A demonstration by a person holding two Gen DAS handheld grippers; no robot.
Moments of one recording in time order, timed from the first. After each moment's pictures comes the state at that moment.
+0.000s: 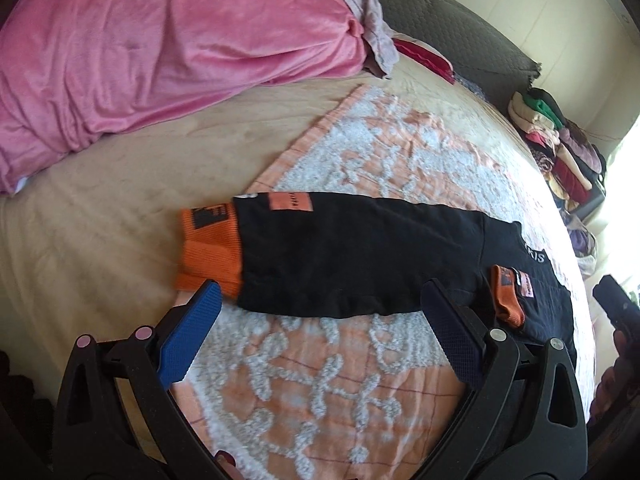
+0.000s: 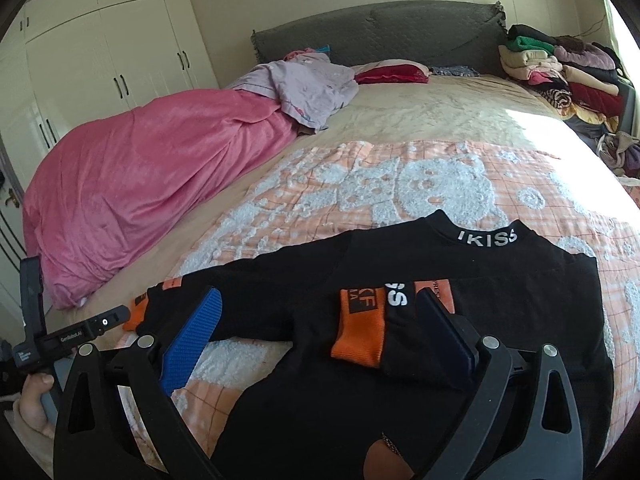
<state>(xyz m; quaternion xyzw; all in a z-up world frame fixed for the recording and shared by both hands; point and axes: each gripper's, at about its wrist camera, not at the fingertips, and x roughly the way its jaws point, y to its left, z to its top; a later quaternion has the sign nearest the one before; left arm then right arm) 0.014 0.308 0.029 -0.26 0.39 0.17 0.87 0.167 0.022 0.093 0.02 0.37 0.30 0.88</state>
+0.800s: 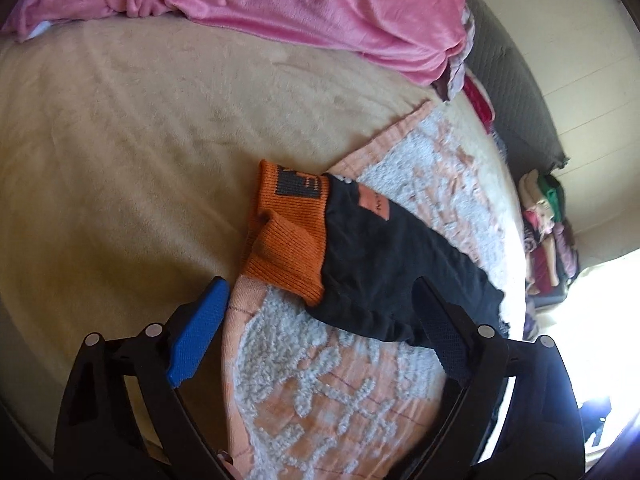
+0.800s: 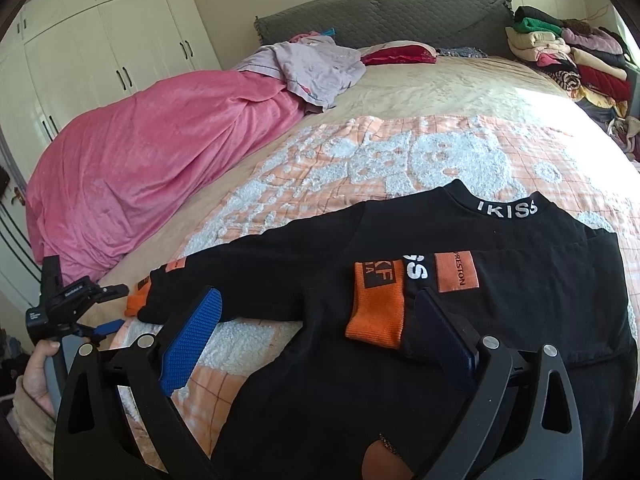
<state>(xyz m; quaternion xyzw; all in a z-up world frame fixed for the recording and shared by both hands) -0.020 0.385 -0.022 -0.48 0.37 0.17 0.78 0.165 0.024 0.067 0.03 0.40 0.31 0.86</state>
